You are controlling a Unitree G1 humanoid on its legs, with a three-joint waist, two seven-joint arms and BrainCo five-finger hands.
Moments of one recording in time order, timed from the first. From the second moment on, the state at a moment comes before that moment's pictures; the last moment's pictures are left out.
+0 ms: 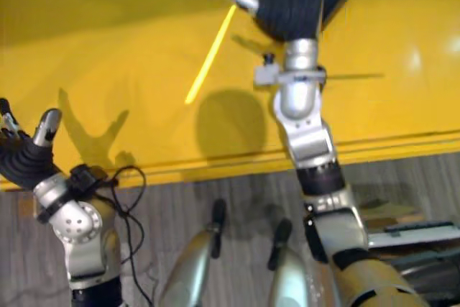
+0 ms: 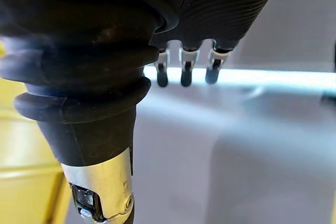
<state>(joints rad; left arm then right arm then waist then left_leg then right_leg) -0.16 -0.01 0.22 -0.49 0.05 -0.27 0.61 -1.06 -0.23 0.12 0.19 -0.16 -0.26 -0.38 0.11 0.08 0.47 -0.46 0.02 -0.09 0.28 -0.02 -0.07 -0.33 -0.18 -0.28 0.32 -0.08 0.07</state>
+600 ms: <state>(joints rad) -0.22 0.03 0.13 -0.45 0.04 -0.30 0.62 -1.38 -0.12 -0.05 0.73 0.09 -0.17 -0.48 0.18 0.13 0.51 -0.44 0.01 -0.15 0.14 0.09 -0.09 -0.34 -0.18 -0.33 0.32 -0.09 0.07</state>
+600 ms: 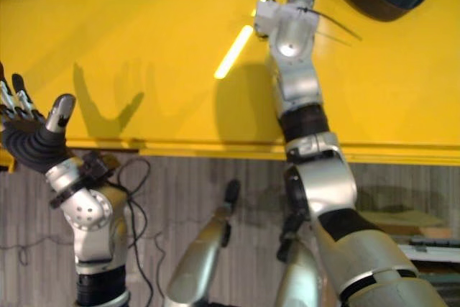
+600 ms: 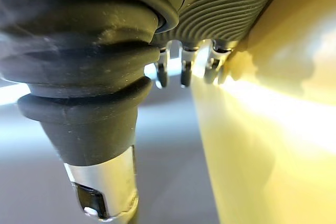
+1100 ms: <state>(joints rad) -0.21 0.03 0.10 -0.42 0.04 -0.29 0.65 -1.14 -0.04 -0.11 0.35 0.06 -0.12 -0.51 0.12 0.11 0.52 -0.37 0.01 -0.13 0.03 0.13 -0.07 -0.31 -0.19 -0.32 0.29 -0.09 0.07</state>
